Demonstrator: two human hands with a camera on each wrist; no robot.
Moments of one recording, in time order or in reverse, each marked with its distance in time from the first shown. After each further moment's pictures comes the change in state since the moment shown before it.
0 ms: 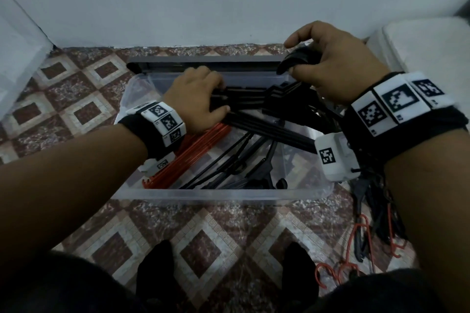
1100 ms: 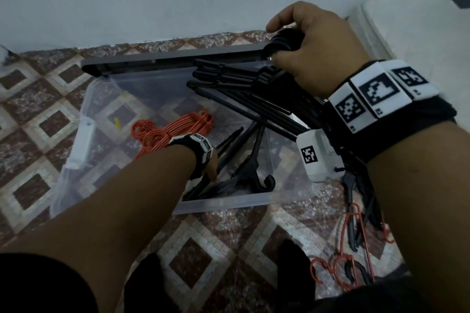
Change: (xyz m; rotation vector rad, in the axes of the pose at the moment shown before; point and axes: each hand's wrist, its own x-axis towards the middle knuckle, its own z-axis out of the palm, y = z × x) left_hand 0.028 0.017 0.173 0.193 -1.303 -0.050; right_hand 0.008 0.022 0.004 0.021 0.148 0.092
